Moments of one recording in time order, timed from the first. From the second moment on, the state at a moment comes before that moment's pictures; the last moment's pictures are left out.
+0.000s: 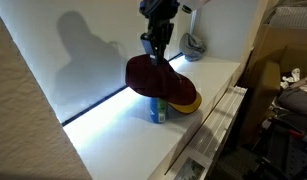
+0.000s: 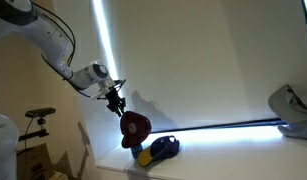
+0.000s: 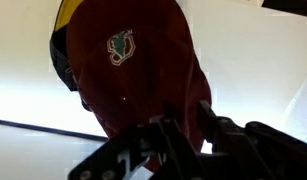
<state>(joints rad) 0.23 0.03 0.22 -2.09 -0.22 2.24 0.31</state>
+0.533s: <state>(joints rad) 0.23 0.03 0.23 -2.08 -0.25 2.31 0.42</state>
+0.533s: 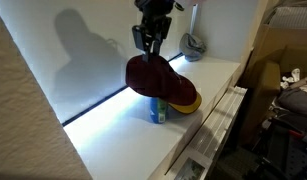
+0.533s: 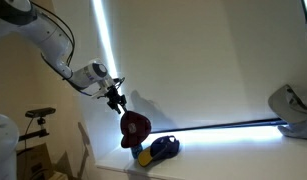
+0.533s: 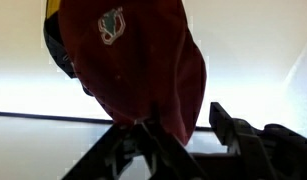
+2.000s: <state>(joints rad) 0.23 0.00 0.21 -2.03 -0.23 2.38 0.73</state>
